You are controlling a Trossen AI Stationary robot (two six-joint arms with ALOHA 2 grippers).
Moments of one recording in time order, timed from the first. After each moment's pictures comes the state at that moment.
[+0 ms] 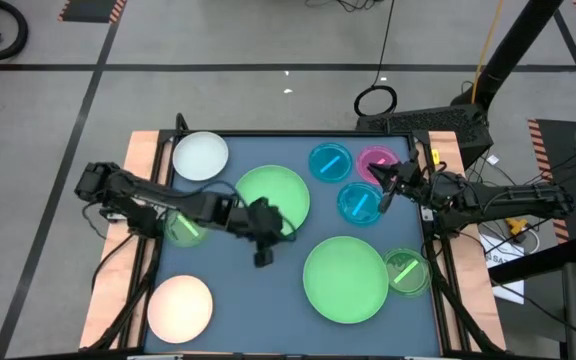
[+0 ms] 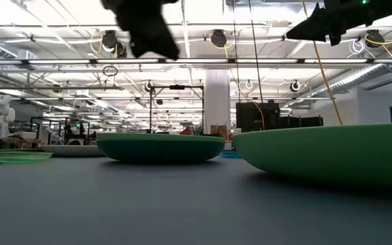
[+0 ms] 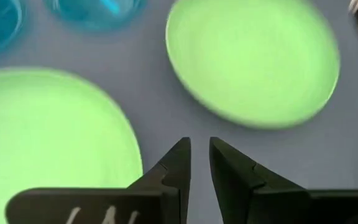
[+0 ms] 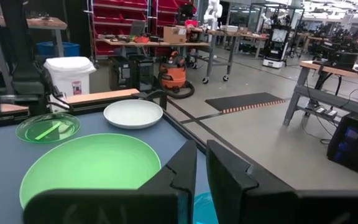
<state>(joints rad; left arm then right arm) -0.17 1.56 1.17 -0.40 -0.05 -0.31 0.03 0.56 0.46 -0.02 0.60 -0.01</state>
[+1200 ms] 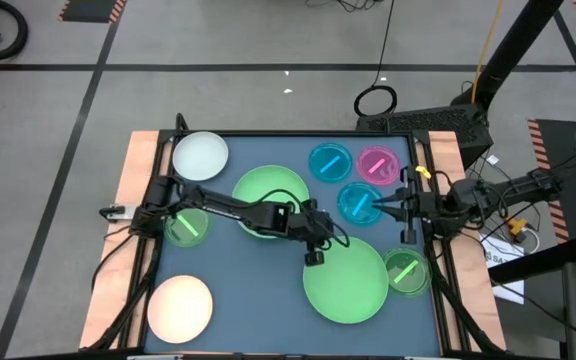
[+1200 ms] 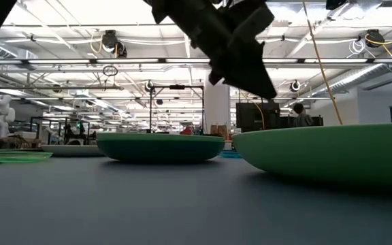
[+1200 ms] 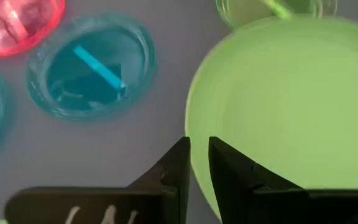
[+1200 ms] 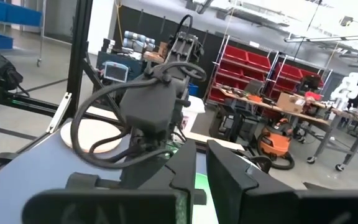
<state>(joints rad) -0.12 2.07 1.58 -0.27 -0.14 -0.11 0.29 0.46 0.47 0.03 0.29 -0.27</state>
